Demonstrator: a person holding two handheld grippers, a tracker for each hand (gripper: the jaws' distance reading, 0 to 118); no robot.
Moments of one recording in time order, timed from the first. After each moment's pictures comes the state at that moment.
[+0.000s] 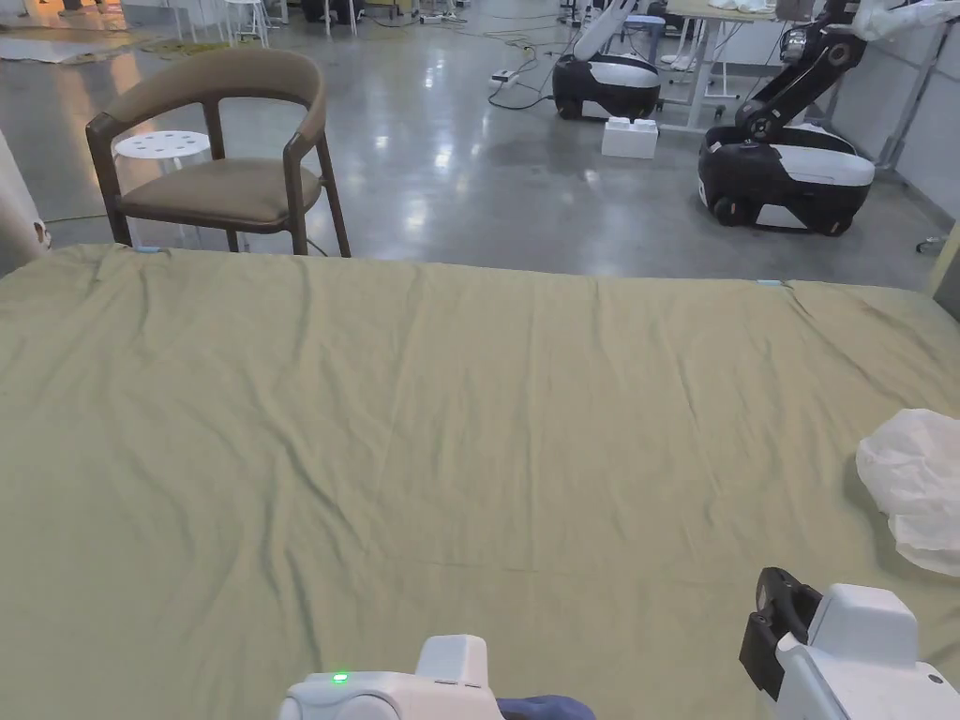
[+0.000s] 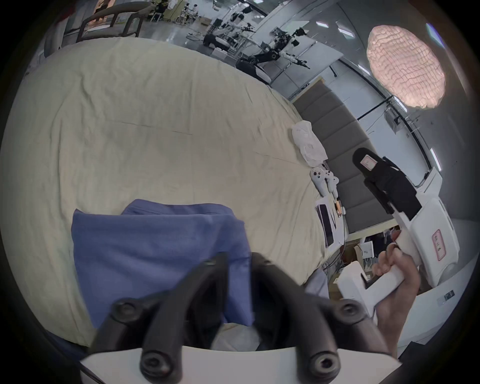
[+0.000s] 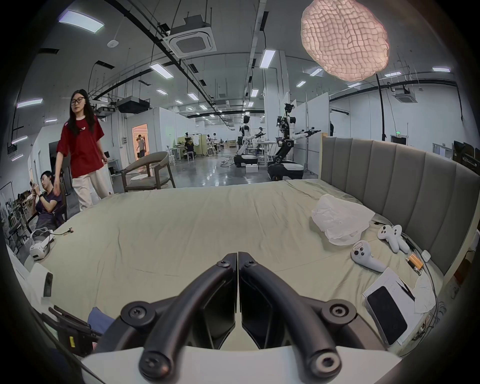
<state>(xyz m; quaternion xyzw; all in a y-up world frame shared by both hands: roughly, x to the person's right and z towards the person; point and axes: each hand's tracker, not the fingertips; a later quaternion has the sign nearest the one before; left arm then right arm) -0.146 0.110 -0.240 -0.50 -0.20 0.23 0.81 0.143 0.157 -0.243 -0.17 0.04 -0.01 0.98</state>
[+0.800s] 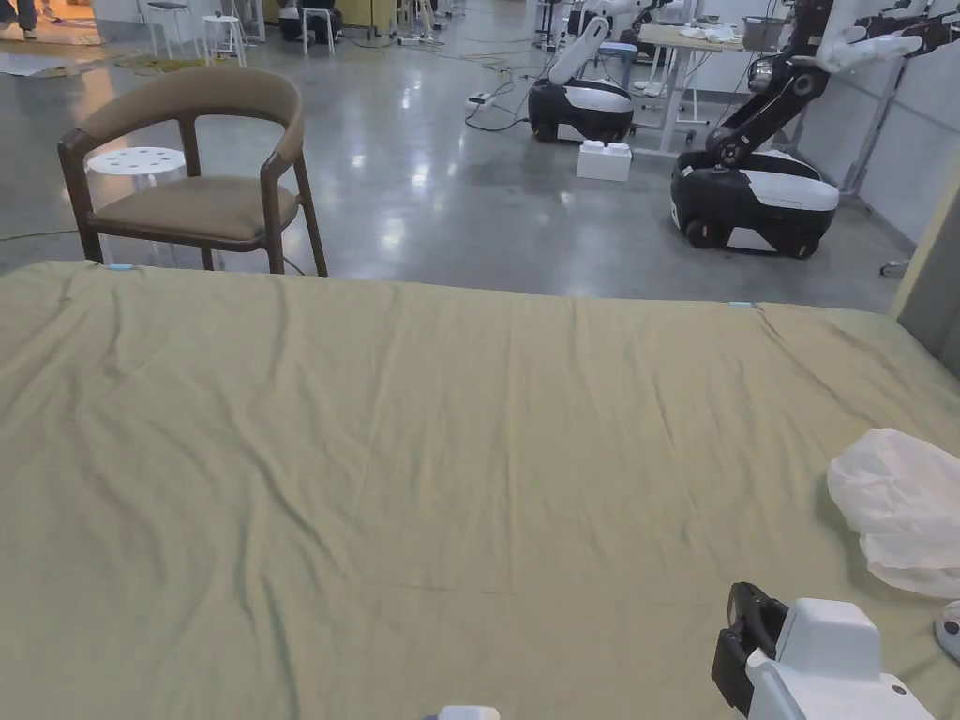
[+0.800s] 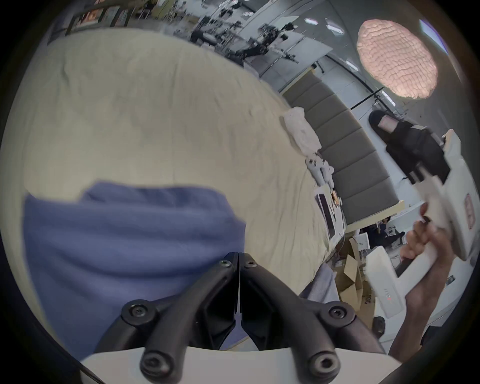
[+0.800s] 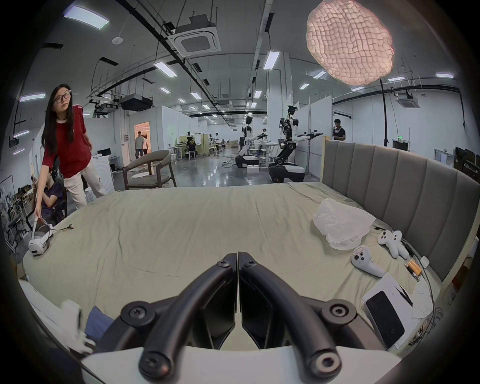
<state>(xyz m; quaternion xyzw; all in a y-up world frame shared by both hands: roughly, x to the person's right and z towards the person) -0.128 0.071 -0.238 -0.47 -0.24 0.23 0.82 0.134 0.161 -0.245 -0.17 0.04 0.01 0.98</state>
